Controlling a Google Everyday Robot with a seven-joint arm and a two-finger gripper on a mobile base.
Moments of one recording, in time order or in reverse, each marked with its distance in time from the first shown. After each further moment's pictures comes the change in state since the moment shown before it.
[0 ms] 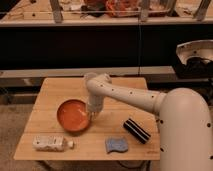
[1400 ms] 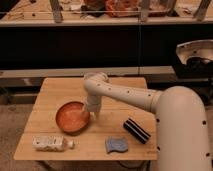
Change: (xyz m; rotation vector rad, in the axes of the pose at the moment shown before) arm 0.003 -0.008 0.000 -0.020 0.005 -0.013
